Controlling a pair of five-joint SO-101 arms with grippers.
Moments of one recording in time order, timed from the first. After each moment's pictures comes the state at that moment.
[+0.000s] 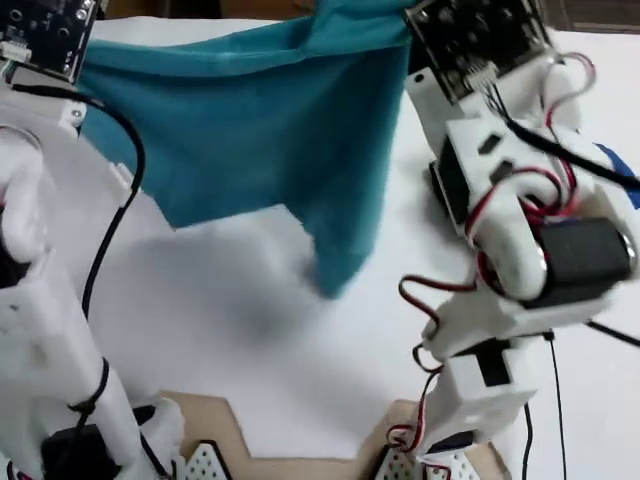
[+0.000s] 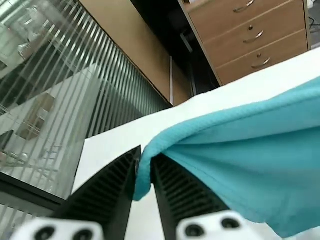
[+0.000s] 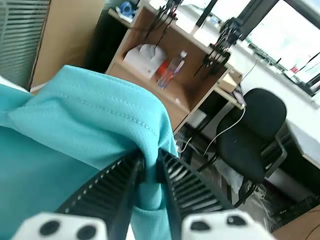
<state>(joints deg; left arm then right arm) -19.7 -23.9 -25.7 78.2 -30.0 -12.5 10.2 -92.7 99.3 32.4</state>
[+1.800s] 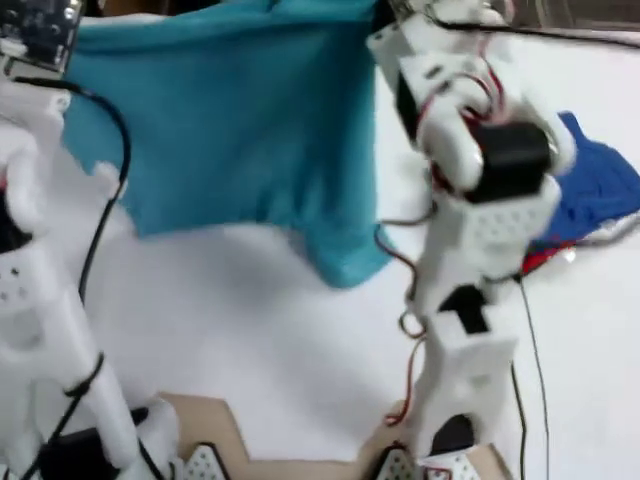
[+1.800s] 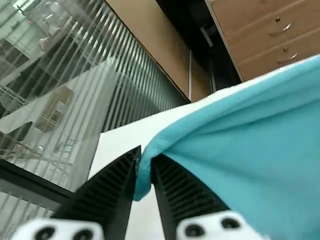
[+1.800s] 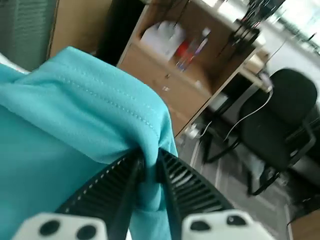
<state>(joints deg) -24.4 -24.7 -11.9 63.5 -31.8 -13.5 22.5 -93.0 92.7 31.0</state>
